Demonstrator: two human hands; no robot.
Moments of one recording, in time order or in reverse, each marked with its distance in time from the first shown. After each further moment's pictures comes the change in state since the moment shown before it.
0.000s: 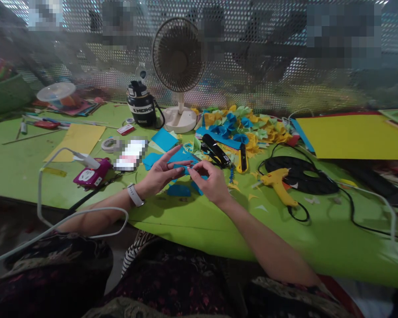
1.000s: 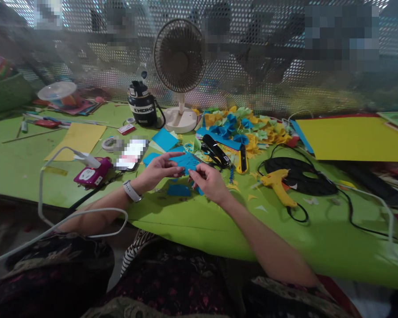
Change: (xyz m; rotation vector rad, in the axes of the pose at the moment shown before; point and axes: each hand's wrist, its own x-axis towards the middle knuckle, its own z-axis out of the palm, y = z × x) left_hand 0.003 0.014 -0.007 0.215 0.061 -0.054; right_hand 0.003 -0.003 -0.002 0.112 -0.193 0.156
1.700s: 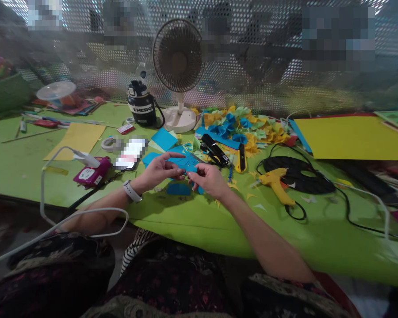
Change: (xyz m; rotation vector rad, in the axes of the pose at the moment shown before) left_hand 0.000 0.001 0.002 0.118 -0.059 0.001; right_hand 0.005 -0.002 -0.008 0.046 -0.117 0.105
